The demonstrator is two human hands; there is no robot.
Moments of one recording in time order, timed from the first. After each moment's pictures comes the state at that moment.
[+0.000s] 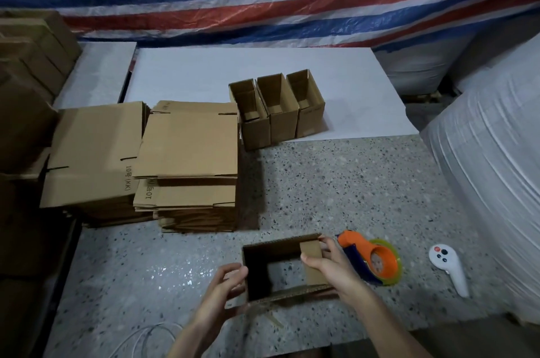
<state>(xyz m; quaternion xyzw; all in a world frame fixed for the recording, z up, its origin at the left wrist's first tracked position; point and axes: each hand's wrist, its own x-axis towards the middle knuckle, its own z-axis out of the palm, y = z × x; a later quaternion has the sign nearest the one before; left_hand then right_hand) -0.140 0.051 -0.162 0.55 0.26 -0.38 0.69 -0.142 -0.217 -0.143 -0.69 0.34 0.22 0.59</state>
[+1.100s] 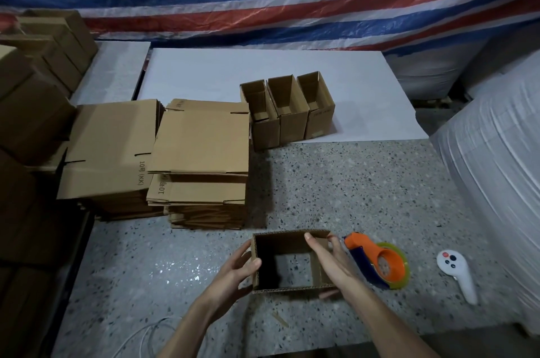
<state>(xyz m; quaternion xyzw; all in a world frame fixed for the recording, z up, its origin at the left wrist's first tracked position) -0.118 0.048 -0.149 0.55 0.15 -0.40 0.72 -0.135 -0.200 -0.124 -0.72 0.36 0.25 0.54</state>
